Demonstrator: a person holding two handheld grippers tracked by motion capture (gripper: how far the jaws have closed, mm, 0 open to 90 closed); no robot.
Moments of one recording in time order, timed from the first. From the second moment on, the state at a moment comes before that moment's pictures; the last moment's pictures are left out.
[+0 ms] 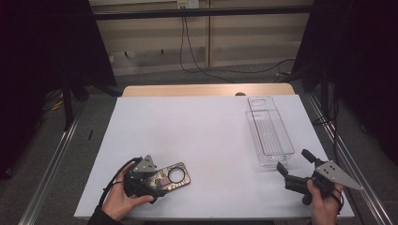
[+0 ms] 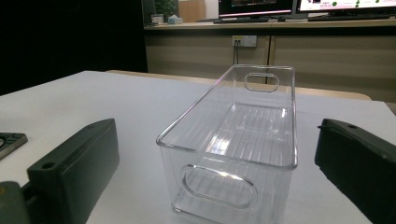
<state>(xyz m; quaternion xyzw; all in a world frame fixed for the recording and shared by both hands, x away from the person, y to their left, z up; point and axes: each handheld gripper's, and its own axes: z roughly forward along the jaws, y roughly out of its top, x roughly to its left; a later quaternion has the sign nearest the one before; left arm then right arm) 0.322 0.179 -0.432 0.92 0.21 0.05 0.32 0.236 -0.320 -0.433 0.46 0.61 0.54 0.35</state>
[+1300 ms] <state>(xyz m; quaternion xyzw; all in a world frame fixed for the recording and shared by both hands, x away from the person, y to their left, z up) 0.330 0.169 -0.440 0.94 0.21 0.03 0.25 0.236 -0.319 -0.433 0.46 0.61 0.54 0.35</state>
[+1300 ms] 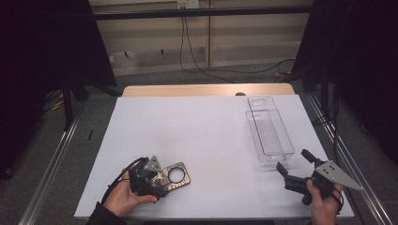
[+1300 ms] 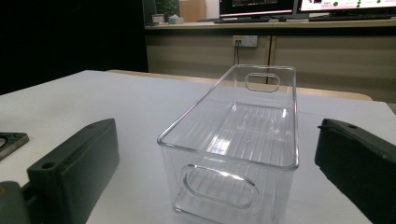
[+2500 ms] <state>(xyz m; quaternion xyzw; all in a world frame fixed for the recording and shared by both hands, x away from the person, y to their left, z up) 0.328 0.179 -0.433 0.90 0.25 0.07 0.35 0.236 -0.318 -0.433 0.46 0.61 0.54 0.34</state>
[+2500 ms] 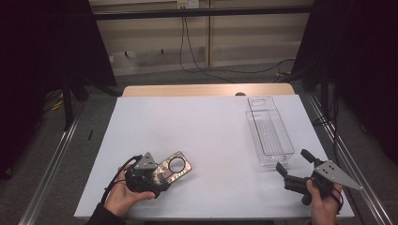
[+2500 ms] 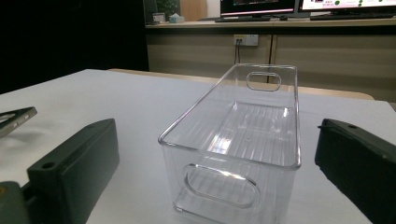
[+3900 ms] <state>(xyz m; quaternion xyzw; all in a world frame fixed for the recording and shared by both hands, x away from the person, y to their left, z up) 0.330 0.168 -0.409 0.80 0.23 0.12 0.55 0.236 -0.317 -0.433 0.44 0.63 0.55 0.33</state>
